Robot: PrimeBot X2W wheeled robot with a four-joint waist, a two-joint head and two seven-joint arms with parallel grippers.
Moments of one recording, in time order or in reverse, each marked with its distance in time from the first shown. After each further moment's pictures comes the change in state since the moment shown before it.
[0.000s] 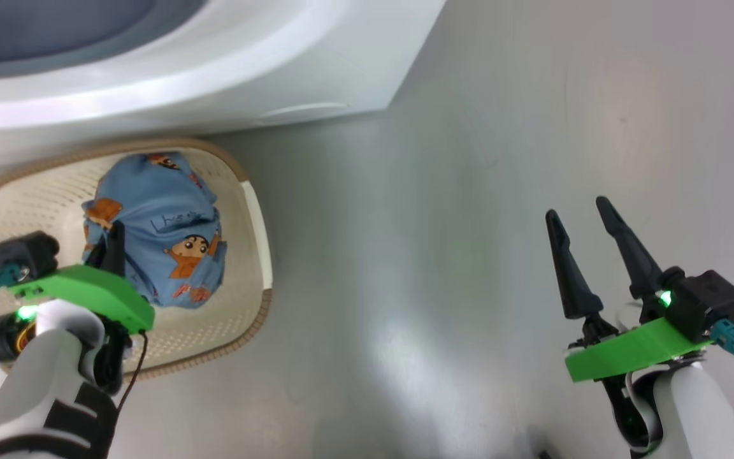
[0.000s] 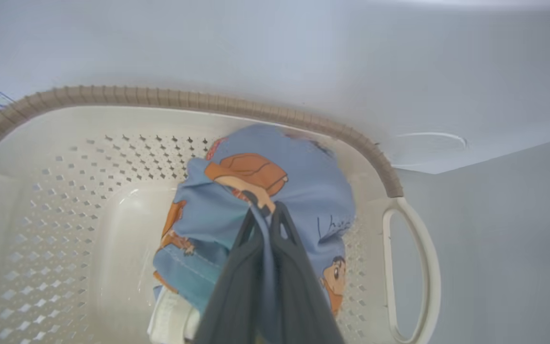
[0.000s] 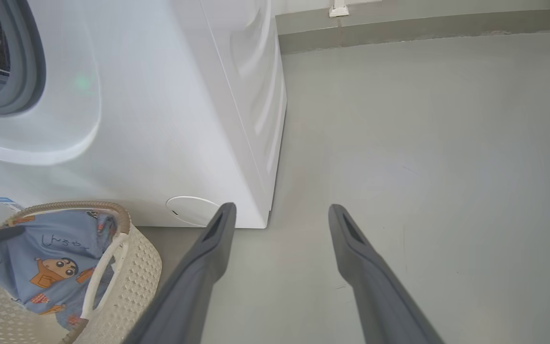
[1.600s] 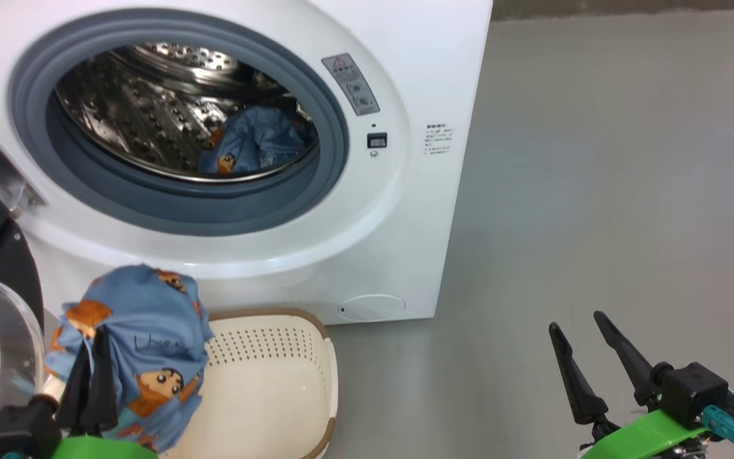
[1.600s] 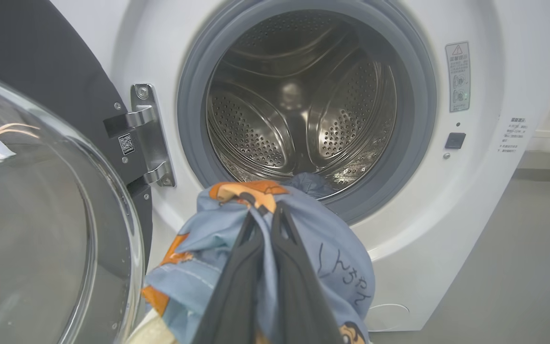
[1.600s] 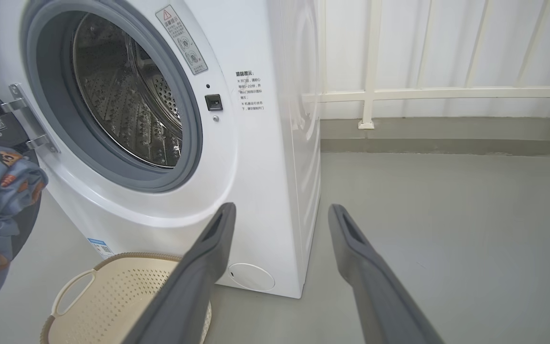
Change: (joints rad) left arm 0.742 -0.088 0.340 -0.965 0.445 0.097 -0.007; right arm 0.248 -0.042 0.019 0.001 0.033 0.000 0.046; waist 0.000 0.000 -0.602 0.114
